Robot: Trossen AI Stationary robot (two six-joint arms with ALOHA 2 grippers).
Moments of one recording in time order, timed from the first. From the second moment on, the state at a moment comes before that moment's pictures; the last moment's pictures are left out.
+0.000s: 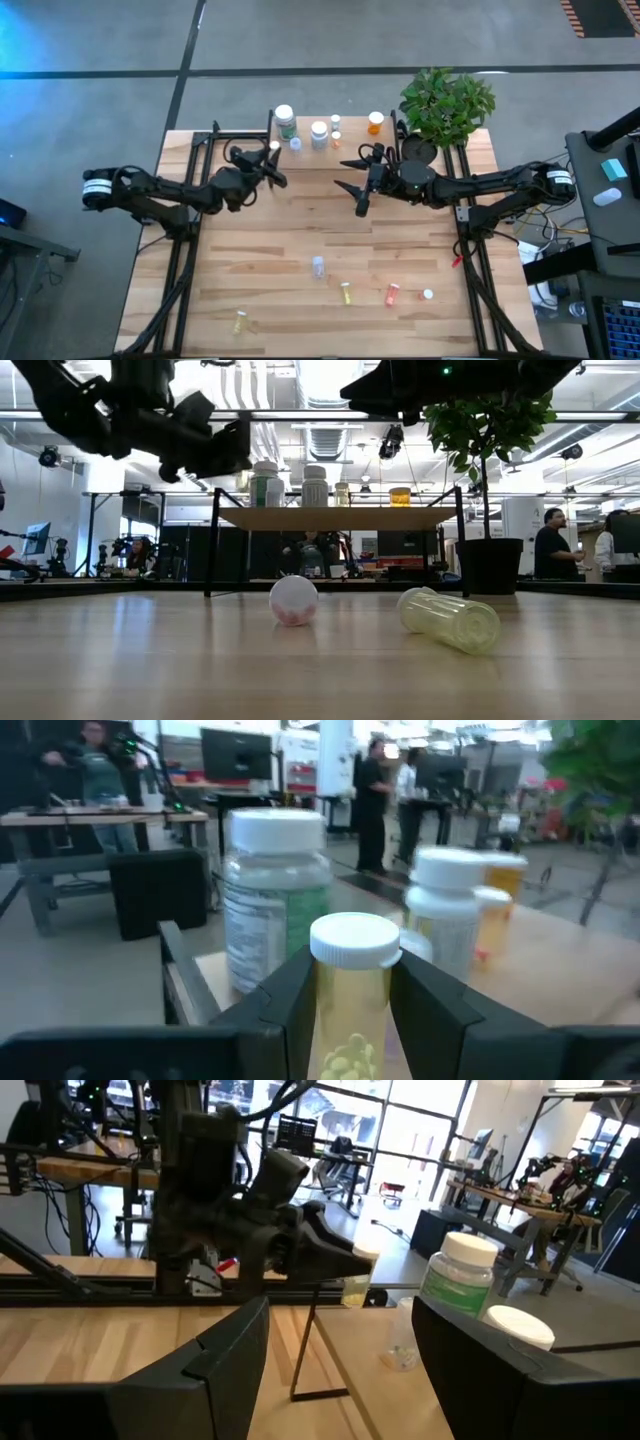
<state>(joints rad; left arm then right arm) 0.19 1.25 0.40 0.93 -0.80 -0.04 -0.09 1.34 0.76 0.58 0.18 -0.20</state>
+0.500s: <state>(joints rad) 0.23 1.26 0.40 0.95 -0.74 0.01 -0.11 1.34 0.76 0.58 0.18 -0.18</state>
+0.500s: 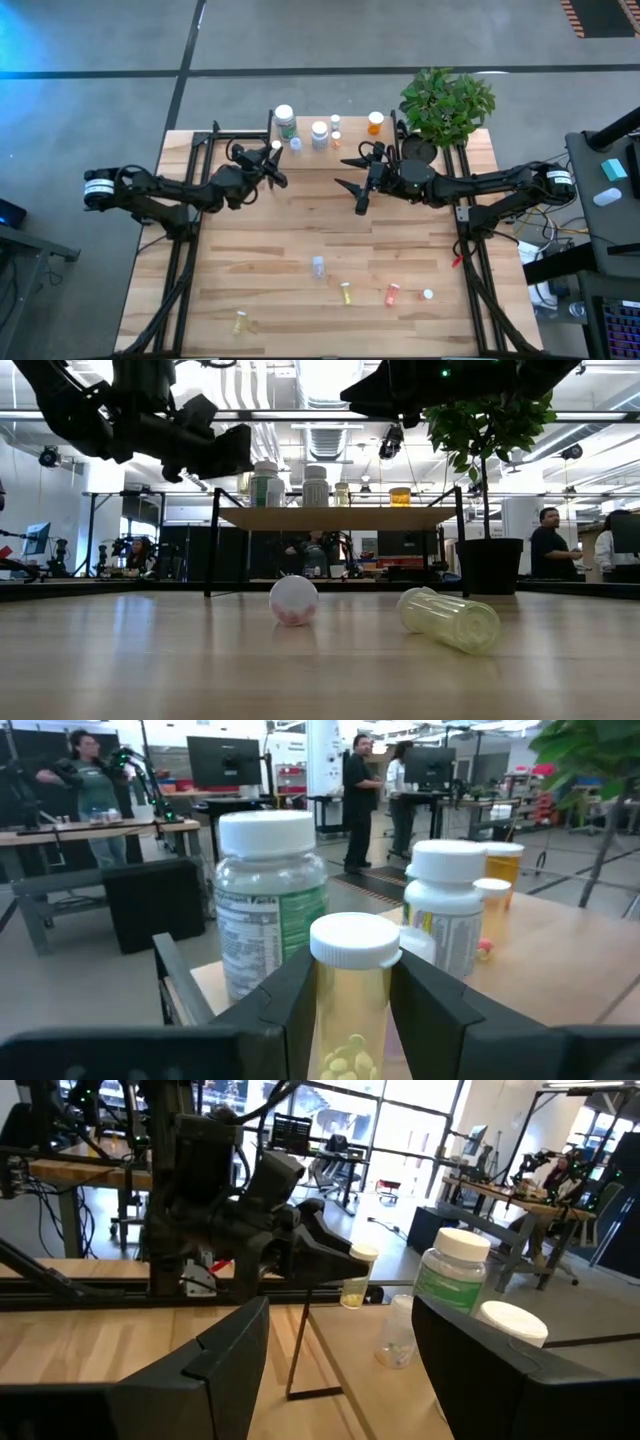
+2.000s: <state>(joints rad) 0.29 1.43 0.40 1.14 -0.71 0.06 -0.11 1.34 0.76 0.58 0.19 -0.19</state>
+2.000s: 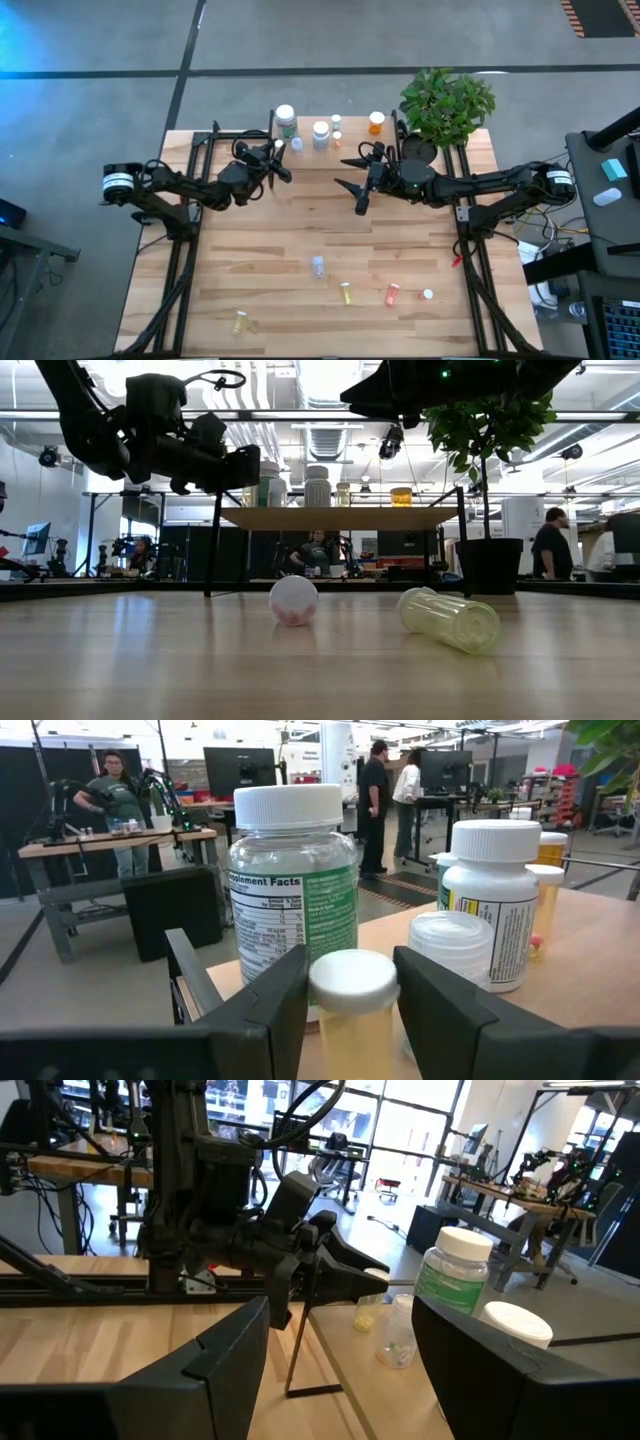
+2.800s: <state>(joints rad) 0.26 1.26 0.40 0.99 -0.71 0.06 -0.11 1.34 0.76 0.58 0.19 -0.18</state>
